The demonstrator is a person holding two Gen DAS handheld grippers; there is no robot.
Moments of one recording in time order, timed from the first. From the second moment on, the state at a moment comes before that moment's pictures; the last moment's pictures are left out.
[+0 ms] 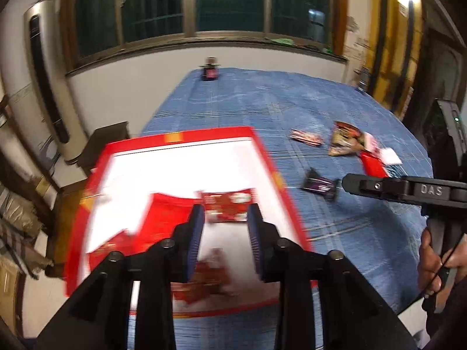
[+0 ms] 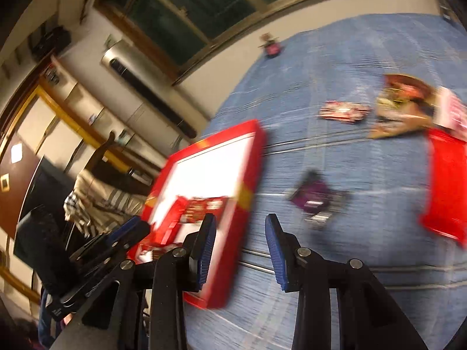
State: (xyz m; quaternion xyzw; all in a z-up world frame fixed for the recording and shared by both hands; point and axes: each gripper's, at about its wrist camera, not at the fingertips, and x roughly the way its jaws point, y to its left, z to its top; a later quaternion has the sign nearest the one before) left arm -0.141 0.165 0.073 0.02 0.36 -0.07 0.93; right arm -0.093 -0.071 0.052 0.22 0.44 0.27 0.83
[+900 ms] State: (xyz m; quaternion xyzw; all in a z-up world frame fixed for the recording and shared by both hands) left arm -0.065 -0.057 0.047 0.07 0.46 -0.20 0.86; right arm -0.131 -0.283 0.021 0.17 0.46 0.02 0.87
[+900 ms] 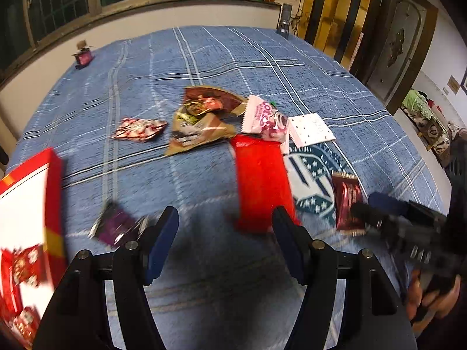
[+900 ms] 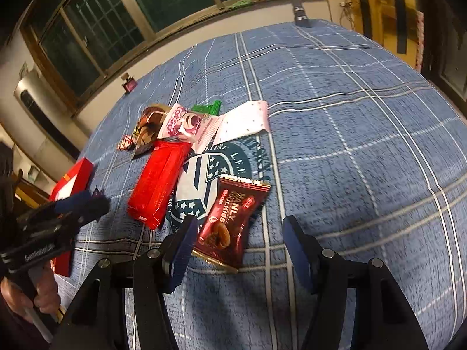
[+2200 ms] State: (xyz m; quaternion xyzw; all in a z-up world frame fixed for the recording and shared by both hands) left arm -0.082 -0.091 0.035 0.11 0.44 -0.21 0.87; right arm -0.137 -0.289 0.034 0.11 0.47 0.00 0.88
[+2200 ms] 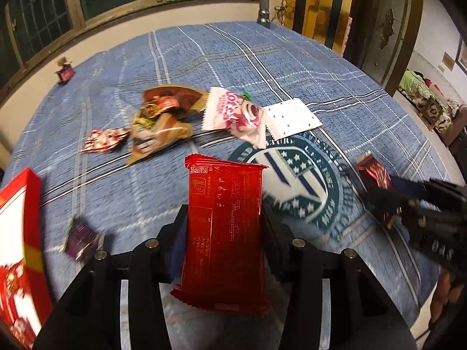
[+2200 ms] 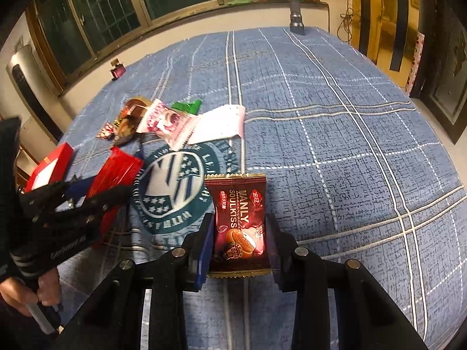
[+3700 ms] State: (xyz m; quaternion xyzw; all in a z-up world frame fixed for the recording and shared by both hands) left arm -0.118 0.205 0.048 -0.03 0.38 0.05 0.92; right arm -0.101 0.036 0.070 -0.02 0.42 0.27 0.87
